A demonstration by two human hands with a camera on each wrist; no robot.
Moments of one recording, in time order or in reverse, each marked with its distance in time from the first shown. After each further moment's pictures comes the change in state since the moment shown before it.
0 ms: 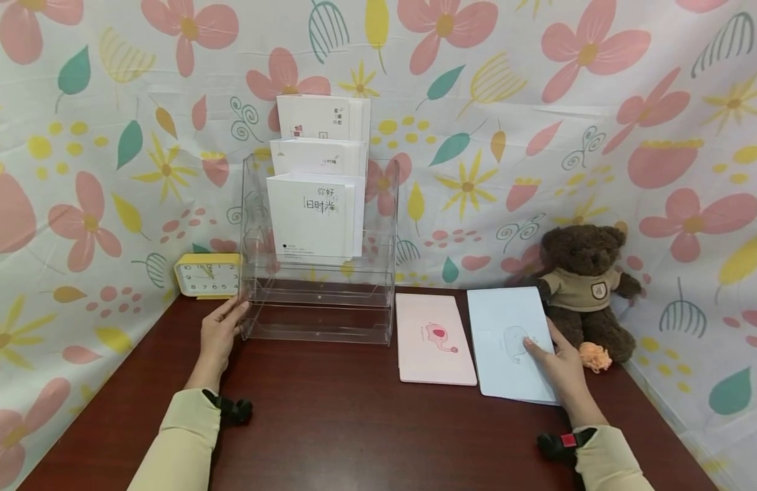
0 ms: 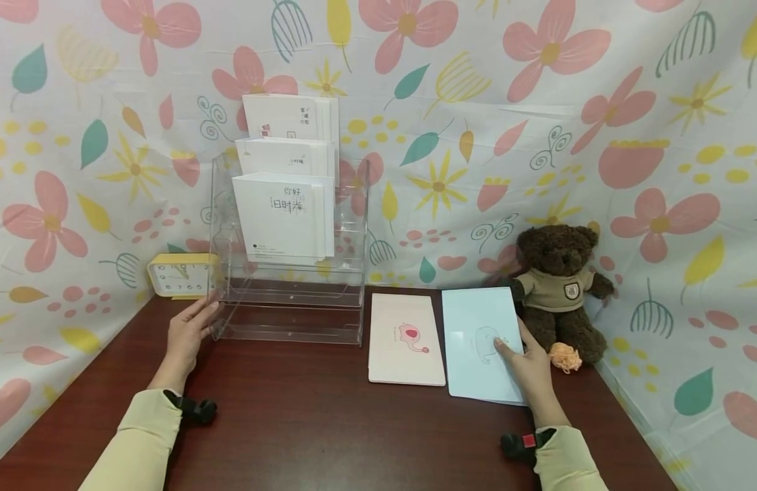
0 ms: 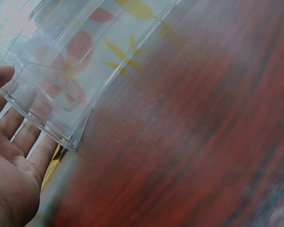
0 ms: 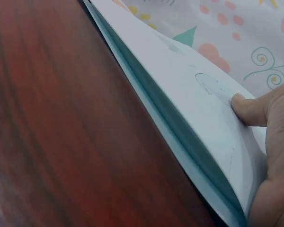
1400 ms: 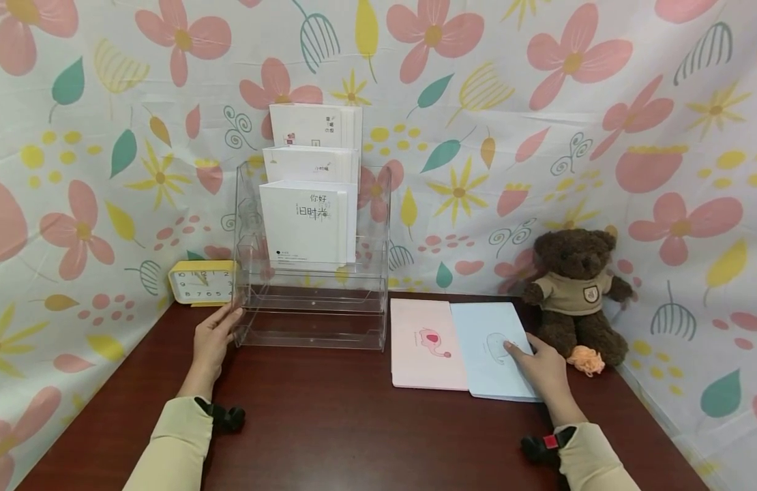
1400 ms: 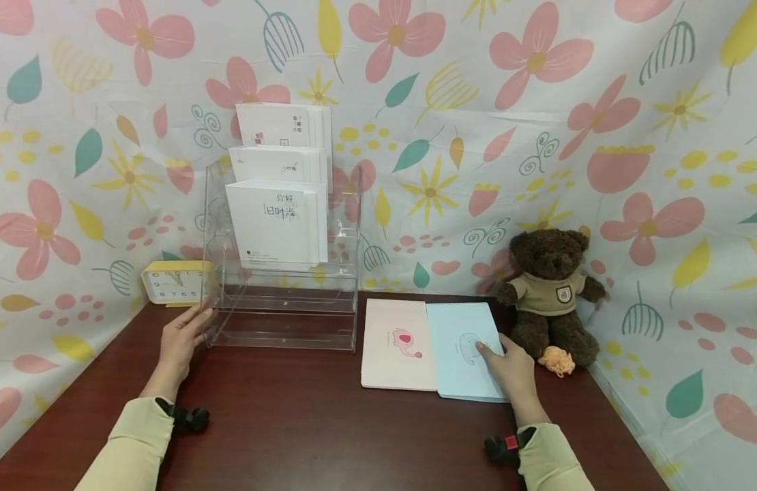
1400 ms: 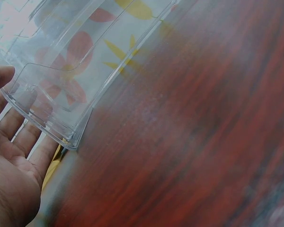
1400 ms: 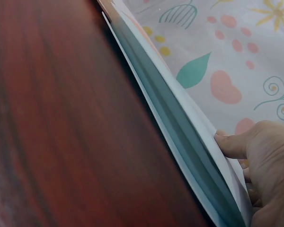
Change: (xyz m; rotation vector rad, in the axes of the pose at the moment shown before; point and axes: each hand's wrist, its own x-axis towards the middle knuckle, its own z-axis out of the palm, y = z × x) left_hand -0.002 0.000 0.002 -0.007 0.008 0.001; right_hand 0.003 -0.004 0.013 -0.393 -0.011 -0.039
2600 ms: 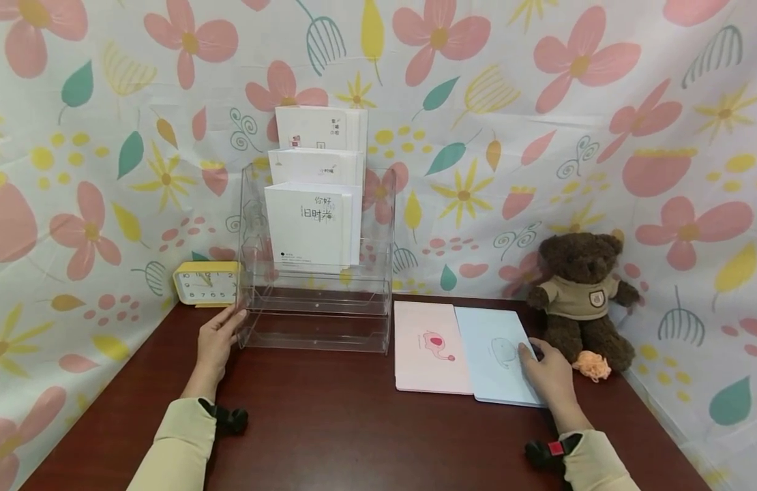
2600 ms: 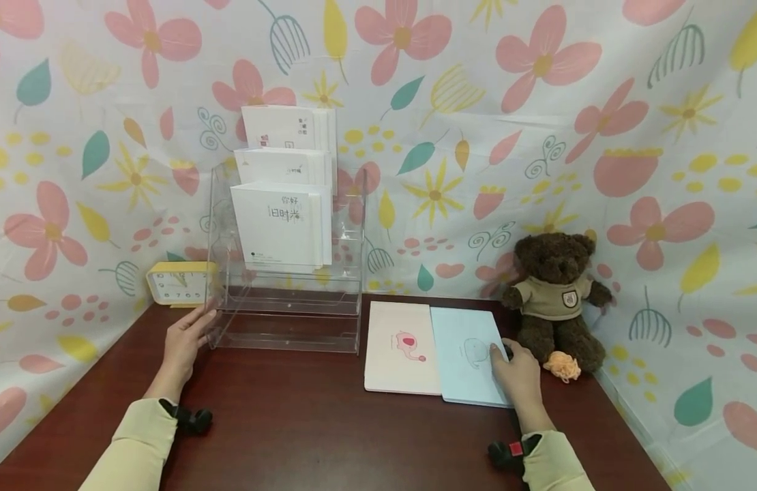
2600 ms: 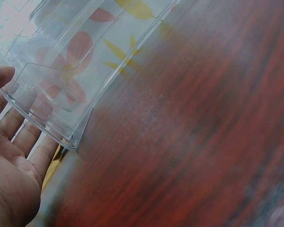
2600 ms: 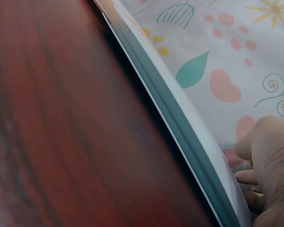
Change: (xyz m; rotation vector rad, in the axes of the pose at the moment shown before) left_hand 0.002 -0.002 -0.001 0.019 -0.010 0.017; right_hand -0.001 0.001 0.002 -0.002 0.061 -0.015
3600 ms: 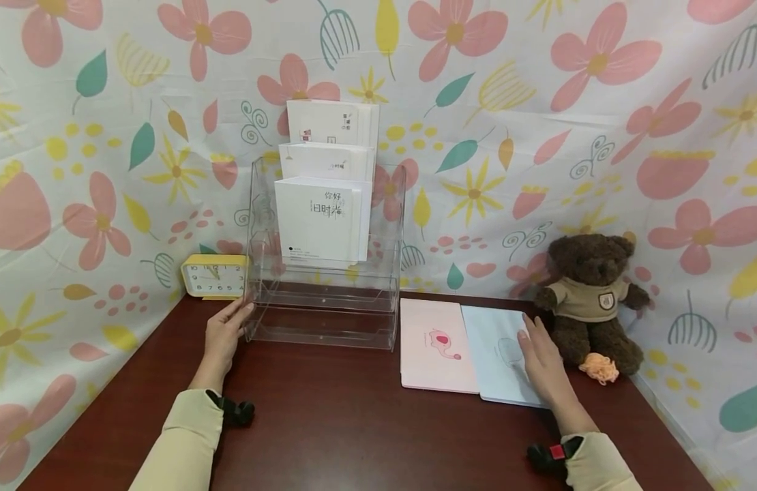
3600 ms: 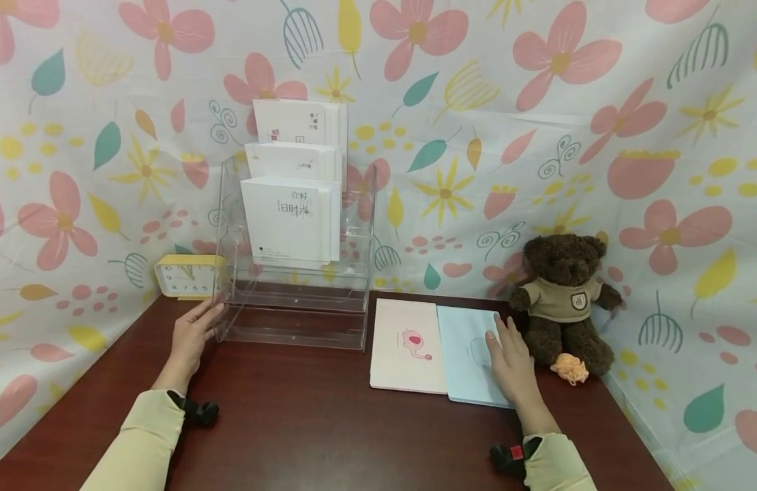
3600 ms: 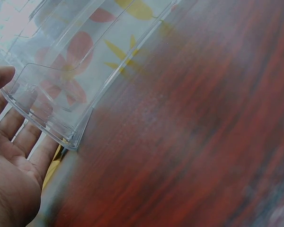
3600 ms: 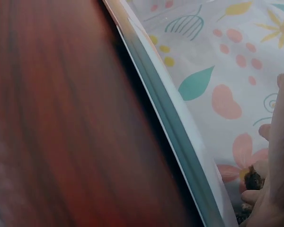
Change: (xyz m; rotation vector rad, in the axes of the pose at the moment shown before) left_hand 0.003 -0.004 0.000 -0.004 0.020 0.003; right_hand -0.002 -0.018 -0.003 0.089 -0.088 -0.345
